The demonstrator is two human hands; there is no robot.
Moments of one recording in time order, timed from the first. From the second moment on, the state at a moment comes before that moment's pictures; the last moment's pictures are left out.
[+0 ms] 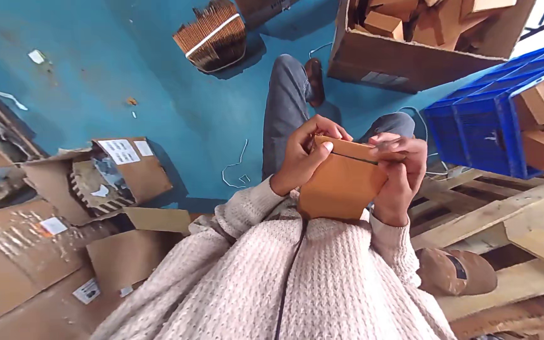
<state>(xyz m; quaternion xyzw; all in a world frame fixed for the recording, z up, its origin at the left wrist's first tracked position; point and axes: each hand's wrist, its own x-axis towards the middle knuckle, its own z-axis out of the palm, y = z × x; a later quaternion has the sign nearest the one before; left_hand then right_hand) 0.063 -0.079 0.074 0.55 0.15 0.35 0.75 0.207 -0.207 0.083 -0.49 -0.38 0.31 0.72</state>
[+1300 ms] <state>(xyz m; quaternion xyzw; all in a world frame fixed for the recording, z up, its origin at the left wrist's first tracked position) 0.034 -0.008 0.052 0.43 0.52 0.33 0.66 0.492 -0.142 0.006 -0.68 0.07 0.04 0.73</state>
